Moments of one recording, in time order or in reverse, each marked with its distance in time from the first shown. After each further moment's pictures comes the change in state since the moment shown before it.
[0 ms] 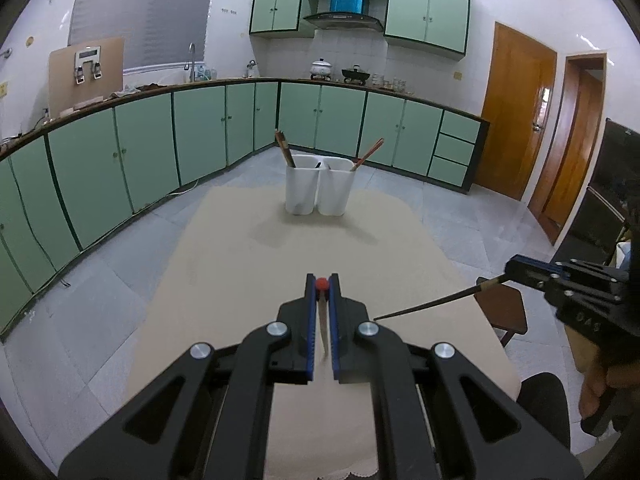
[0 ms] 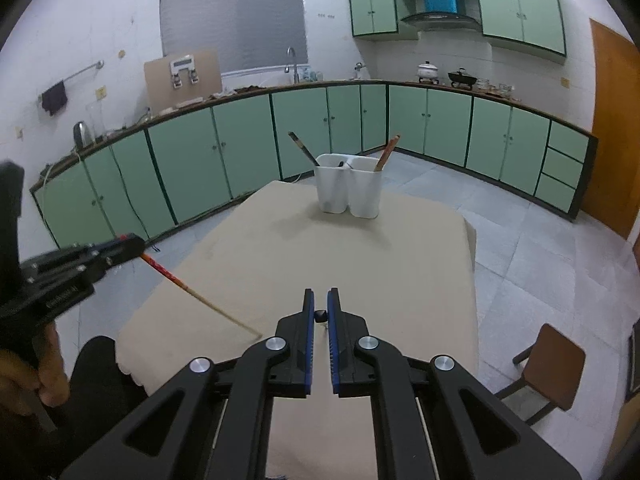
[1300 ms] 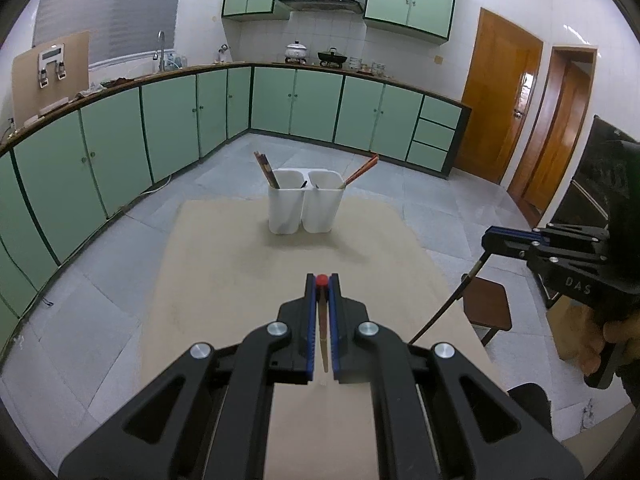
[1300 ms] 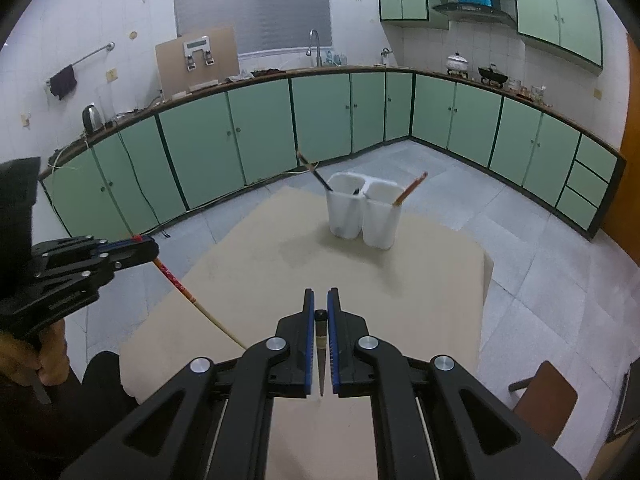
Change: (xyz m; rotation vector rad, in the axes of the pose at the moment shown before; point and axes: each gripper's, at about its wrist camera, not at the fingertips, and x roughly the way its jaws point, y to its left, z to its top) left arm 0.049 0.035 0.084 0.028 0.092 -0.112; right arm 0.035 -0.010 0.097 -0.064 0.084 0.067
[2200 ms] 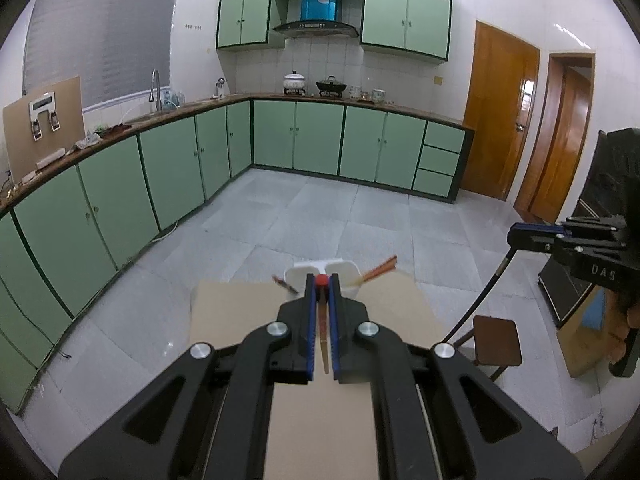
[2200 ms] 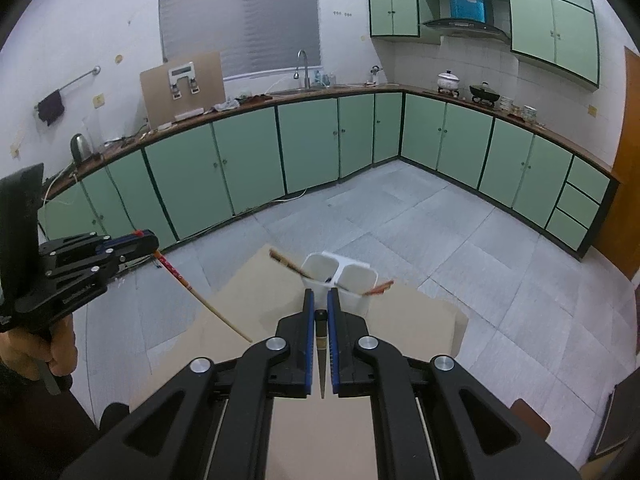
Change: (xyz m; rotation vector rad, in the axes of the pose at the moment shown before) left arm -0.002 0.000 0.151 0.062 -0.084 0.039; right arm -0.017 -0.040 0.147 0.015 -0.032 -0.030
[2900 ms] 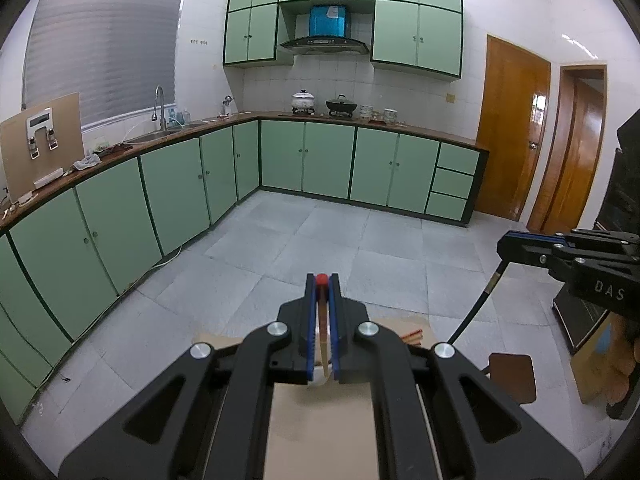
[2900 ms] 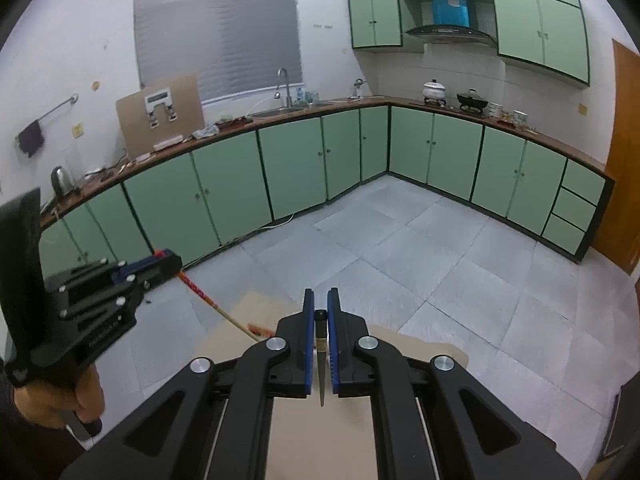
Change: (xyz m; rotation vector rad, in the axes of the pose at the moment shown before) left arm 0.076 0.007 0.075 -0.015 -0.067 0.032; right arm 0.059 -0.023 0.079 0.062 -0.058 -0.034
